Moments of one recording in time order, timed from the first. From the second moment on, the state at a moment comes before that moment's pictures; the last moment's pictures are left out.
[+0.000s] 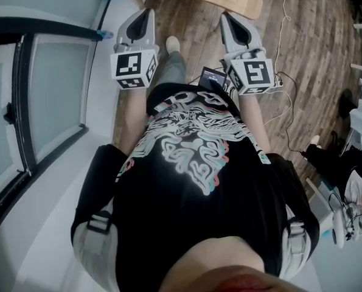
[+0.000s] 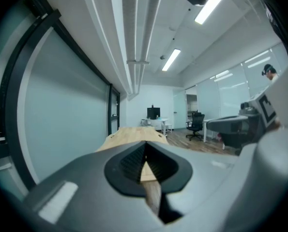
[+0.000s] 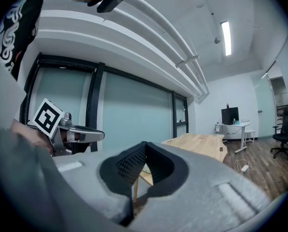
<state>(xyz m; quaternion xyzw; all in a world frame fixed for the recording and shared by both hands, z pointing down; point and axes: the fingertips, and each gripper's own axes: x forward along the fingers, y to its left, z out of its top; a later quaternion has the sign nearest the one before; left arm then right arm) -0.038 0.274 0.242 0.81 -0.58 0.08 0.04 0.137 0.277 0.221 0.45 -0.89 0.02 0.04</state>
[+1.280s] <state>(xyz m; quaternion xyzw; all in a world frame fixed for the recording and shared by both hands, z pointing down) -0.119 0.031 0.329 0.83 -0.54 0.14 0.08 0.054 0.020 0.279 0.45 -0.88 0.09 0.09</state>
